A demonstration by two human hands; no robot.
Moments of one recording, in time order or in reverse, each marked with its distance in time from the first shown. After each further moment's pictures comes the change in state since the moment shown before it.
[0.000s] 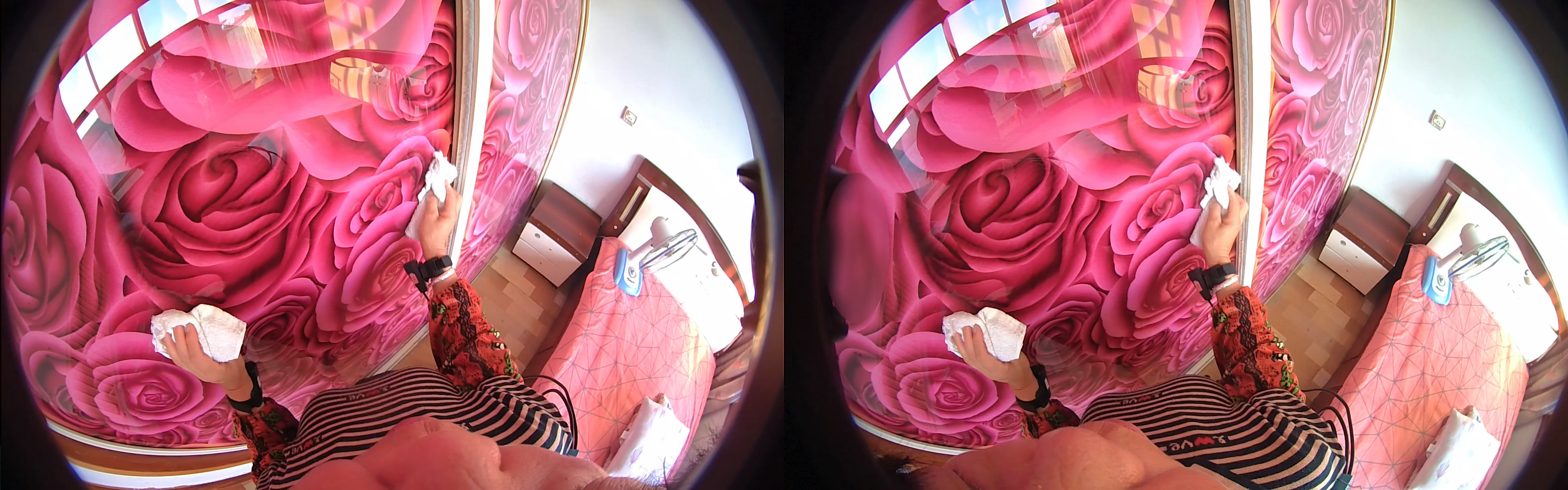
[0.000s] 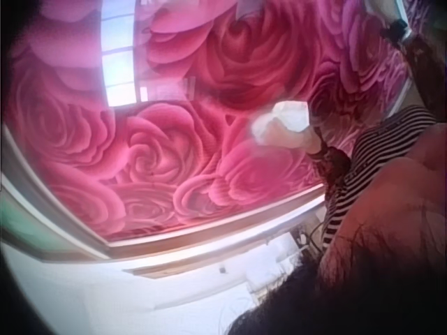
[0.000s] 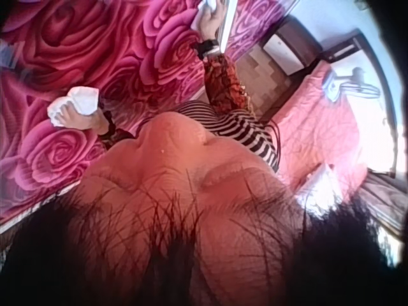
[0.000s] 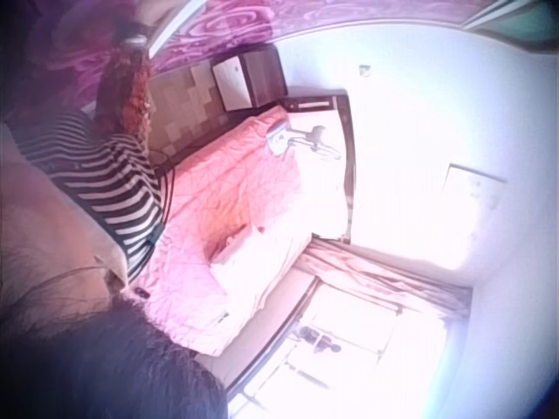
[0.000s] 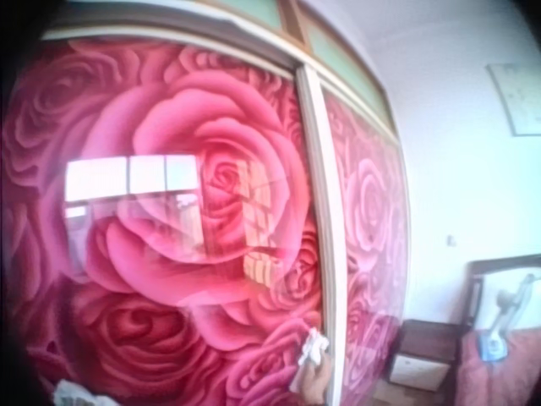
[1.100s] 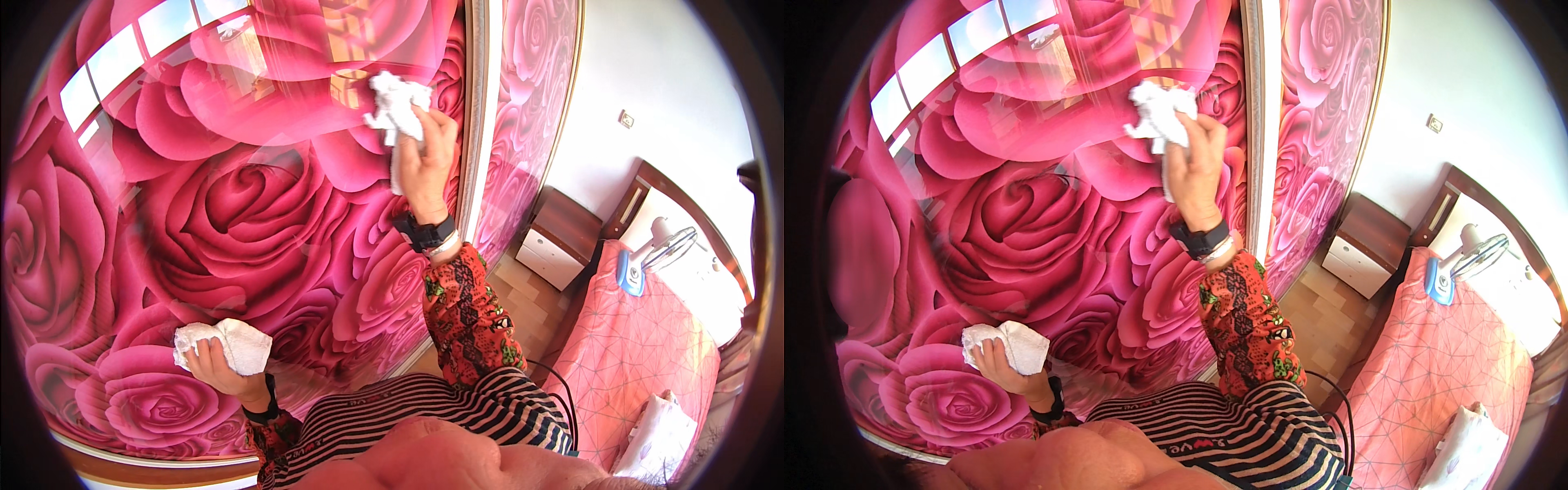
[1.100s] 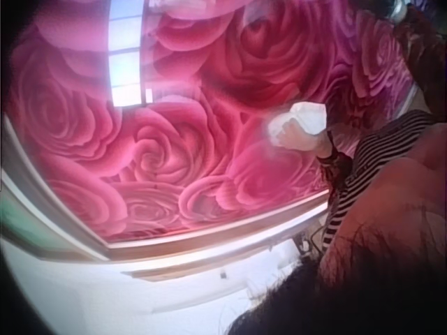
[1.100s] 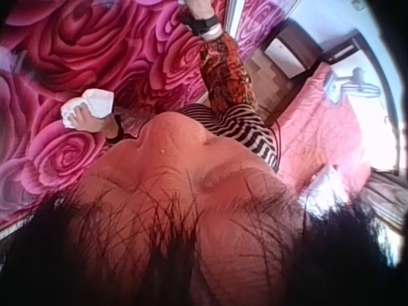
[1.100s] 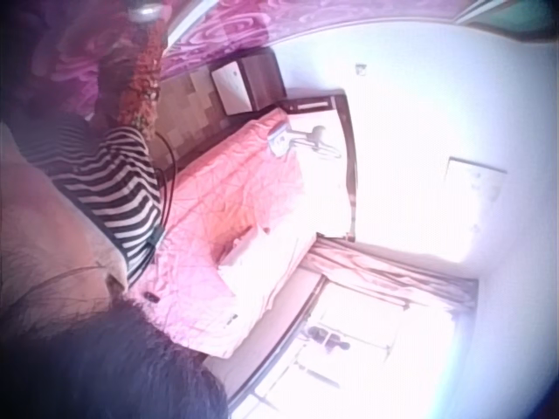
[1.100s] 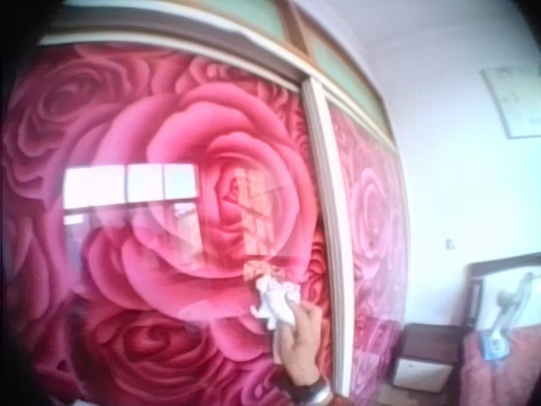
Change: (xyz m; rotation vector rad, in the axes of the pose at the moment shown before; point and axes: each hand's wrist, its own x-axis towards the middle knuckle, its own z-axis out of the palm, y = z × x) left_hand -0.006 -0.003 0.000 -0.008 -0.009 0.023; right_hand 0.084 -0.160 0.040 0.207 0.003 -0.506
